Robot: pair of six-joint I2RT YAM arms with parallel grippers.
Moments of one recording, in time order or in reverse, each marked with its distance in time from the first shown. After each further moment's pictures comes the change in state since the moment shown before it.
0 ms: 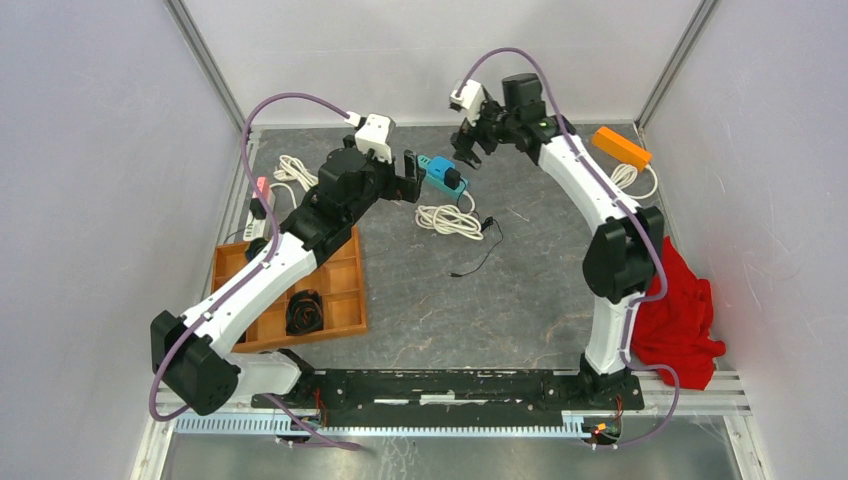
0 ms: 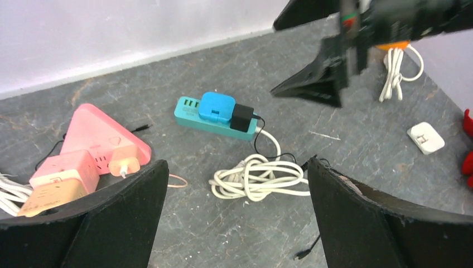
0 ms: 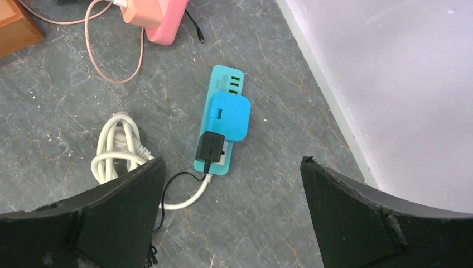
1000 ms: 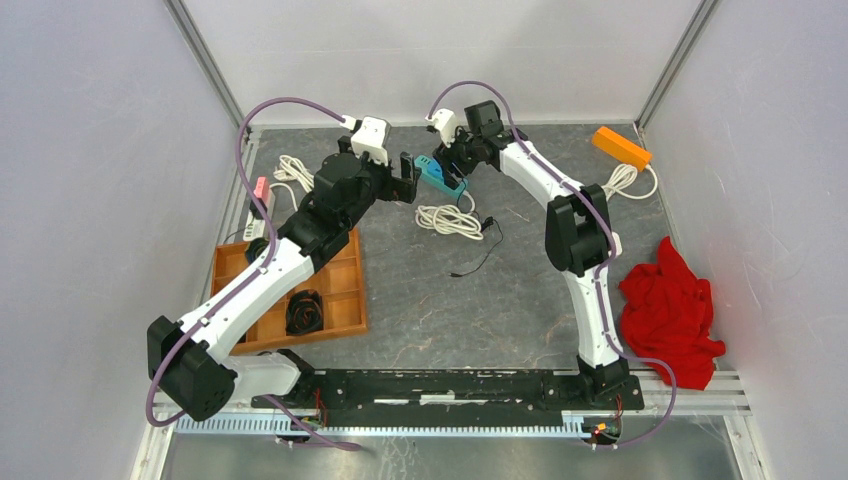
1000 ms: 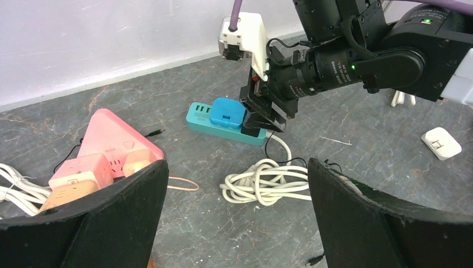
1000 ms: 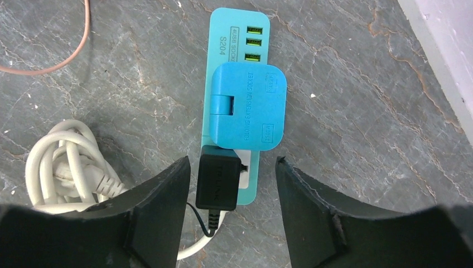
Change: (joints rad) left arm 0.000 -0.039 -0.045 0.060 -0.040 0.037; right arm 0.065 0.368 0.178 -0.021 0.164 0.117
